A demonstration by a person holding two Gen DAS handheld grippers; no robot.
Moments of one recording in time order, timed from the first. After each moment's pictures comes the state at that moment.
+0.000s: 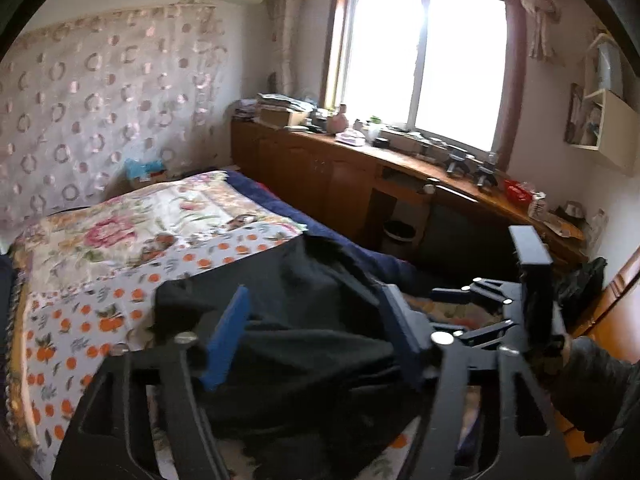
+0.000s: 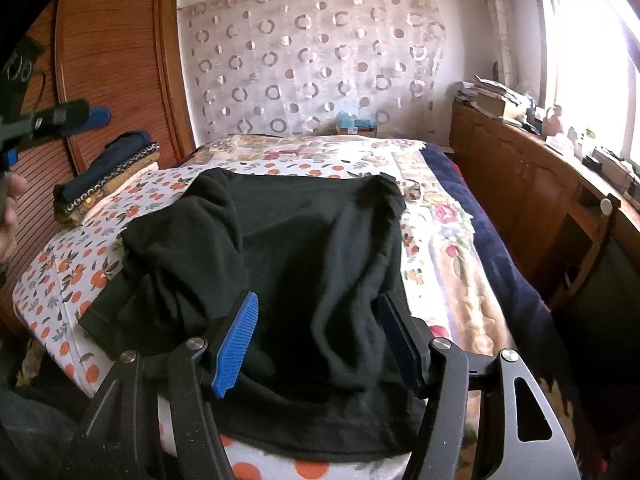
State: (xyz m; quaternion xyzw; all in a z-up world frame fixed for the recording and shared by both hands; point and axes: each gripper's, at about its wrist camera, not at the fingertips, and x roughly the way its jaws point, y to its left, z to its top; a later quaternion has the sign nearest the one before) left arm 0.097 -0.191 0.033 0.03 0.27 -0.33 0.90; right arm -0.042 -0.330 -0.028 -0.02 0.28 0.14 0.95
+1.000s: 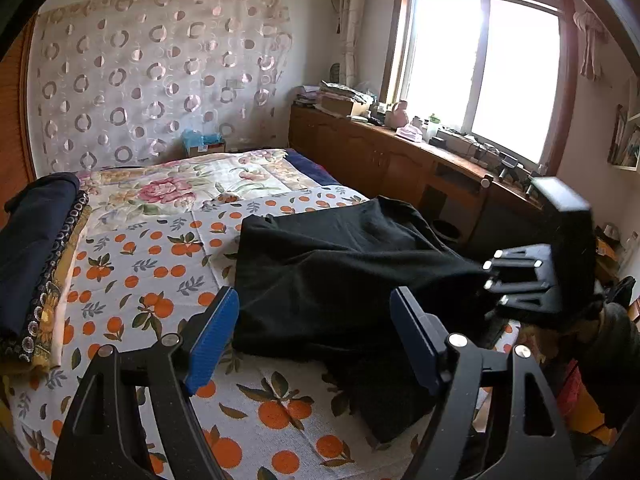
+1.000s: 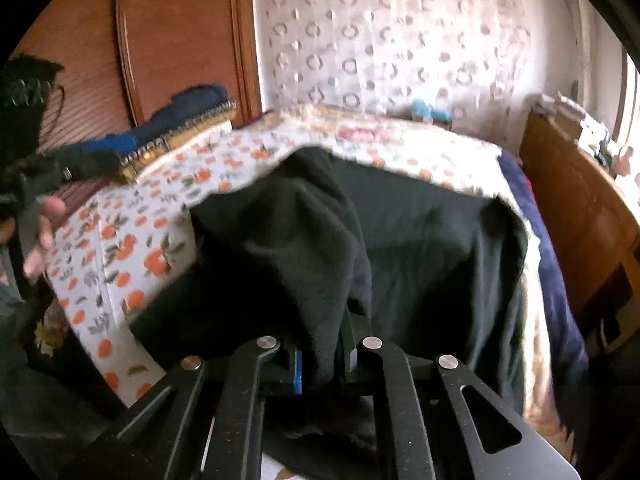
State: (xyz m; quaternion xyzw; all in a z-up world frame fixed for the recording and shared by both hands) left arm 0.082 -0.111 -0.016 0.00 0.30 -0.24 0.92; right arm 0.007 -0.262 -0.002 -0.08 0.29 0.24 0.92
